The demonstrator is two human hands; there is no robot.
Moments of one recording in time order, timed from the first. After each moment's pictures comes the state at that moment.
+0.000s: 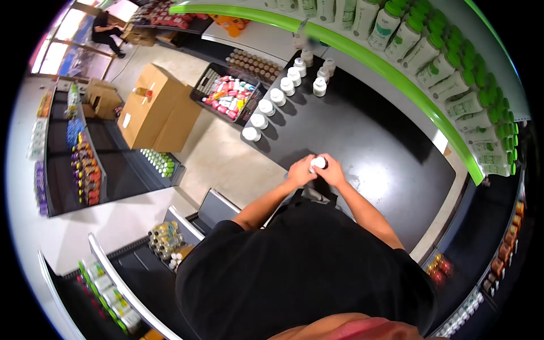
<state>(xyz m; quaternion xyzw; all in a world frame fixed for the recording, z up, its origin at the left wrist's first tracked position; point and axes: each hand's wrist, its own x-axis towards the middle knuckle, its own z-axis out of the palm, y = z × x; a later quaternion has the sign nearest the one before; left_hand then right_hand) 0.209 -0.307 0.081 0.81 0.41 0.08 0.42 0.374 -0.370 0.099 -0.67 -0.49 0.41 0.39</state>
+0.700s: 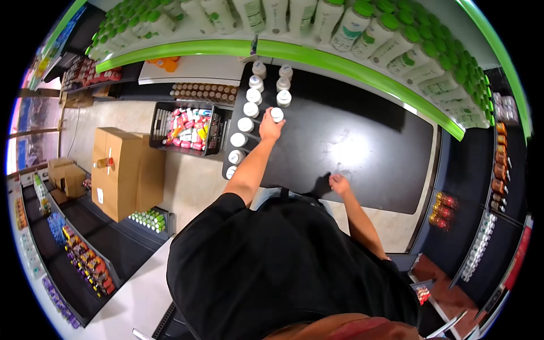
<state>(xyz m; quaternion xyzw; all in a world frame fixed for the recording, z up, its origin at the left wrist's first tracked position) 0.300 -0.055 0.048 0.76 0.51 0.12 0.39 0.392 -0.450 -0.038 -0.80 -0.11 0.47 0.35</state>
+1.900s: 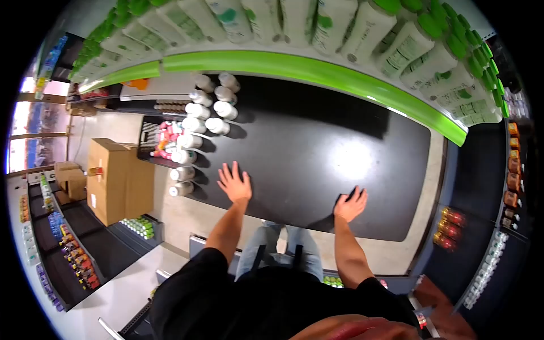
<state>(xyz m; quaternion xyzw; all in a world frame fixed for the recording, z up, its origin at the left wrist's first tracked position) 0.293 -0.270 -0.027 0.80 0.59 0.04 0.07 0.524 -0.577 -0.040 -0.98 -0.11 -0.09 0.12</state>
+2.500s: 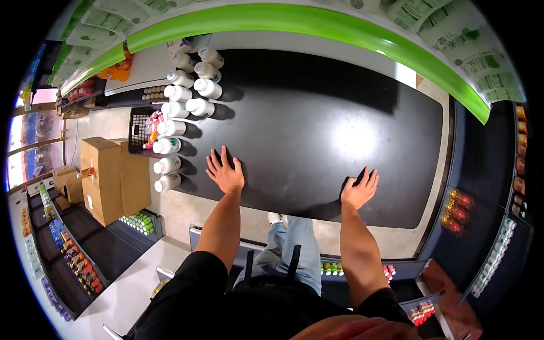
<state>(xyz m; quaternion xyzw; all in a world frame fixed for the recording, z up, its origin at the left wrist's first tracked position) 0.293 -0.270 -0.047 0.79 0.61 0.06 0.04 0.525 -0.573 -0.049 -0.99 -0.08 -0.08 0.12</state>
